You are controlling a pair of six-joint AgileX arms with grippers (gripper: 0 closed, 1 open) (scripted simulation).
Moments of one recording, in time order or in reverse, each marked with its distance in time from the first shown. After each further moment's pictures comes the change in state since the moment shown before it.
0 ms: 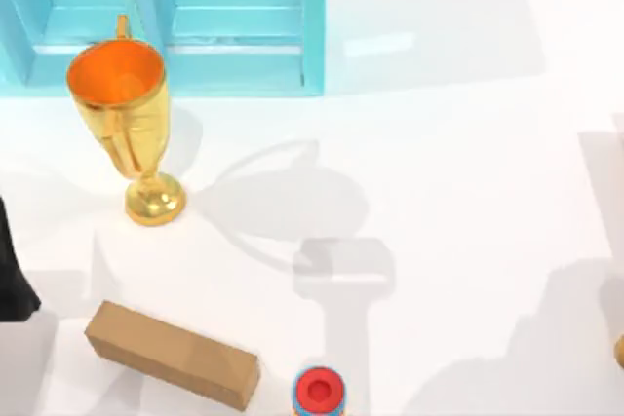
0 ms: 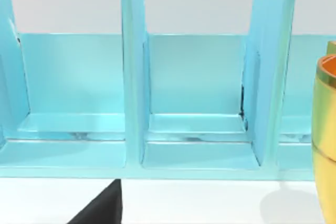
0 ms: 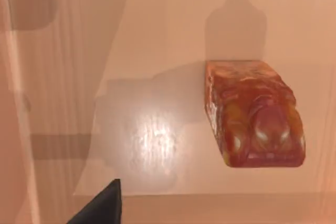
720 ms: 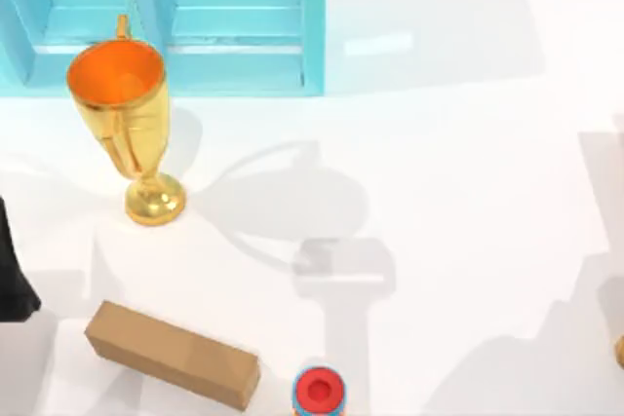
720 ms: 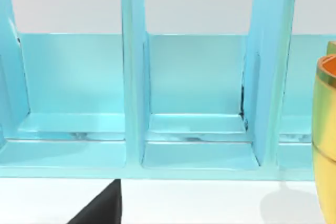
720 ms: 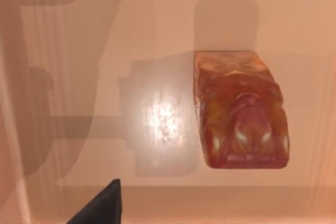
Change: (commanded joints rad) left arm 0.000 0.000 0.000 0.000 0.000 0.000; right arm -0.030 0.077 0.057 -0.040 0.001 -0.028
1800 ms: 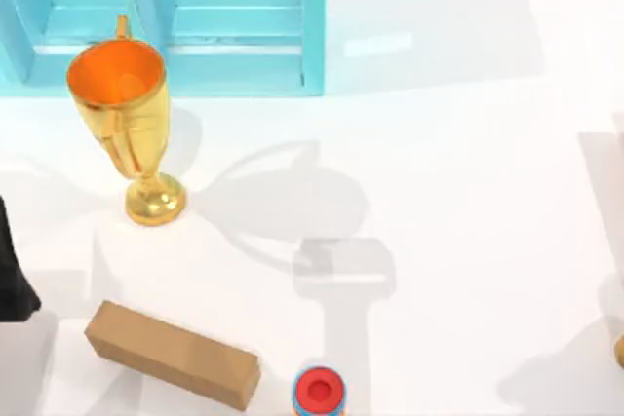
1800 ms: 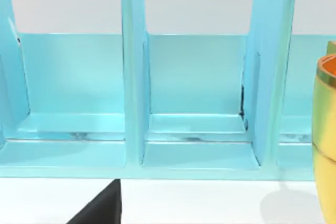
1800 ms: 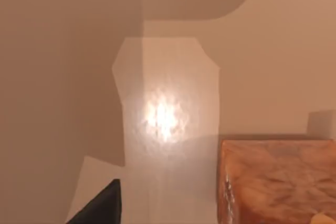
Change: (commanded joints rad) left arm 0.000 0.000 0.000 0.000 0.000 0.000; right arm 0.010 0.116 -0.271 0.381 0.000 0.011
